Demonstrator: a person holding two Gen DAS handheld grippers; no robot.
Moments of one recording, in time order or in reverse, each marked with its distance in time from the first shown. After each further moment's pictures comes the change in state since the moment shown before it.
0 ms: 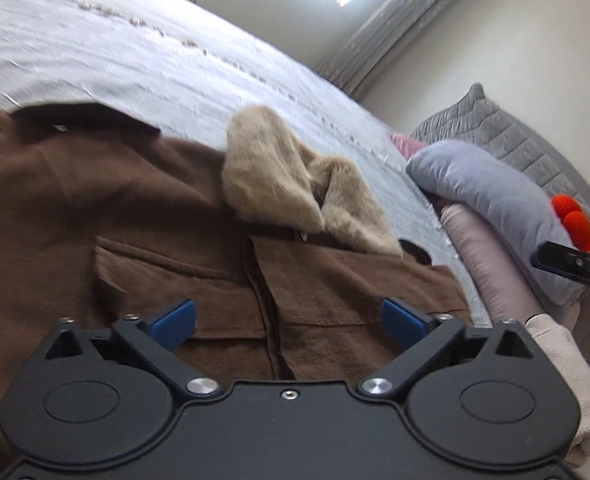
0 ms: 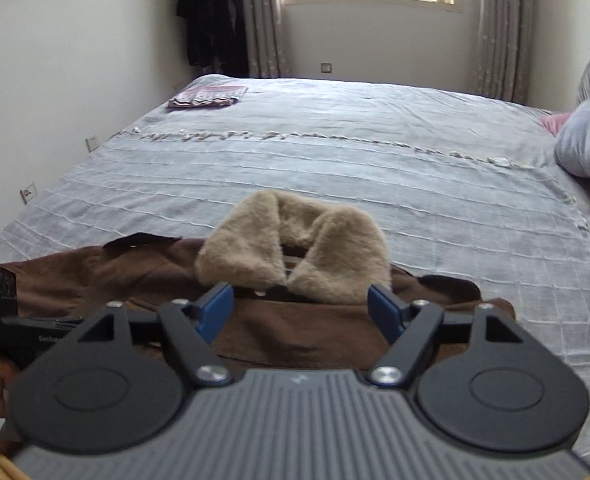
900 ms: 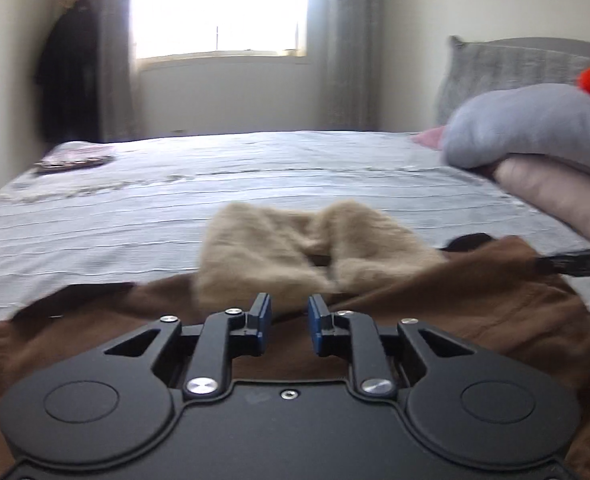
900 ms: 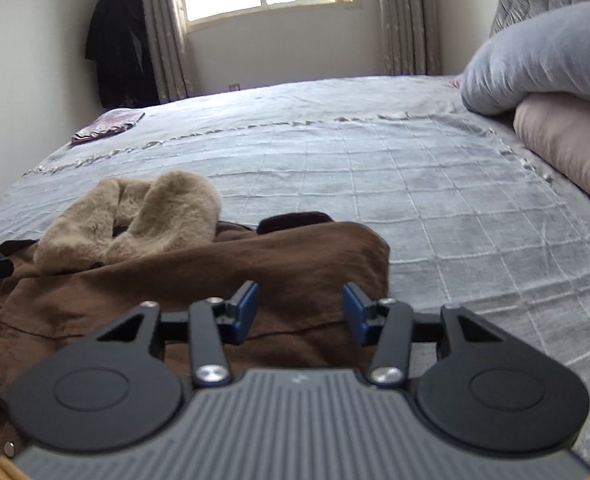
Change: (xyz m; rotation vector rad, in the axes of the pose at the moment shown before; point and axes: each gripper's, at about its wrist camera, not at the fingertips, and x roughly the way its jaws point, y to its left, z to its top) left arm 0.037 -0.084 -0.019 0.527 -0.250 0.266; right arm 0.069 -0.128 -0.095 0.149 -0.134 -0.148
